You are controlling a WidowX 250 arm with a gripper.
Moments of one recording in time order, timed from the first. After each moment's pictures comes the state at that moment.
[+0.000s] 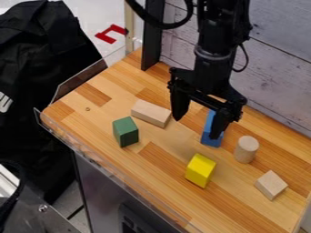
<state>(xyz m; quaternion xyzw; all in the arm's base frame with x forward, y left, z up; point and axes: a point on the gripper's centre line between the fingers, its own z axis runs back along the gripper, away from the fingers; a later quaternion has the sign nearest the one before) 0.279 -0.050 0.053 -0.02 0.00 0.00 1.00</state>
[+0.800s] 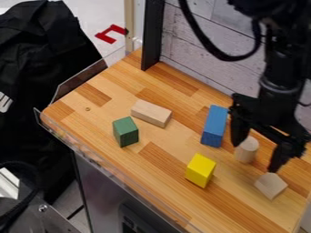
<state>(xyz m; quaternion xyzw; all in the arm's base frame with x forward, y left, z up) 0.290 -0.142 0.044 -0.06 -0.02 -0.12 0.99</state>
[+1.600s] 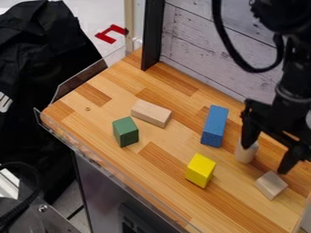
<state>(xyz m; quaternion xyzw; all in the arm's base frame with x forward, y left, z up) 0.311 -0.140 0.030 -0.03 -0.01 -0.10 0.99</state>
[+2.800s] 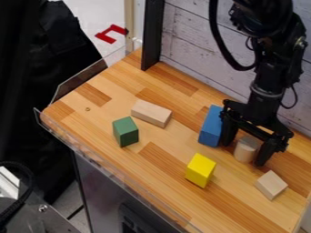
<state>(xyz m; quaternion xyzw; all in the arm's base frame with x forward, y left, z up) 0.326 -0.111 -0.006 -0.04 0.04 -0.05 1.00</state>
